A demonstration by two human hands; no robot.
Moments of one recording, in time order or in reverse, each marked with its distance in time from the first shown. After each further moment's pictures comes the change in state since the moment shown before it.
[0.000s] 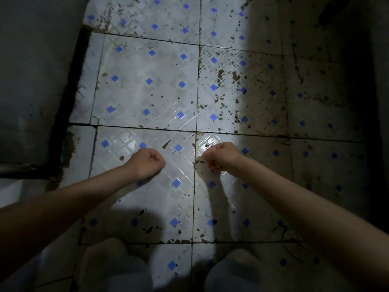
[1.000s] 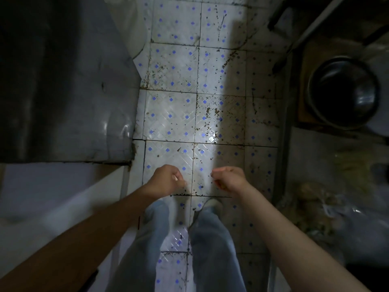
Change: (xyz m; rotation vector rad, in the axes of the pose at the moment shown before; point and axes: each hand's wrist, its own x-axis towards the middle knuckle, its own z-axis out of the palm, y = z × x) left_hand -0.355 0.222 -0.154 -0.066 -0.107 -0.025; right_hand -0.404 -0.175 -0.094 0.307 0.071 0.239
